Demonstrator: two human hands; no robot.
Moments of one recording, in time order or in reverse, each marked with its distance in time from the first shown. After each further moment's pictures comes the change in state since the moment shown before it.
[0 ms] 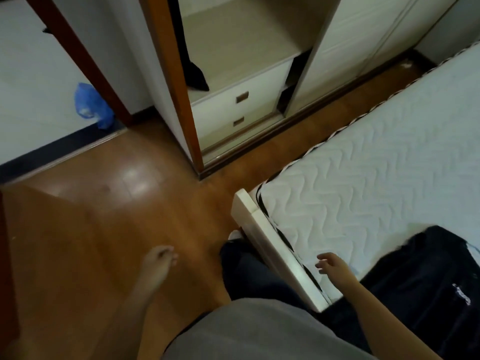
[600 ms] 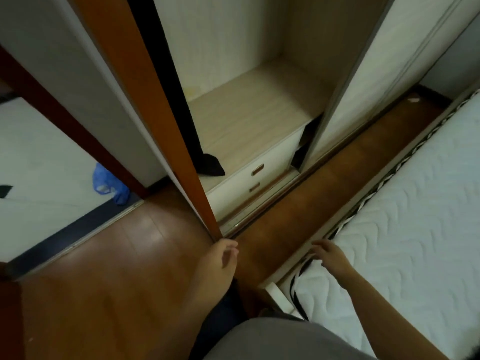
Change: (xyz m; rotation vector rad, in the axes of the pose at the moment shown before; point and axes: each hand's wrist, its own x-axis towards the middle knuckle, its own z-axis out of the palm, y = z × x) left_hand 0.114 0.277 -0.005 0.284 -0.226 0.525; right_hand 0.118 -0.300 -0.013 0.232 0.016 -0.167
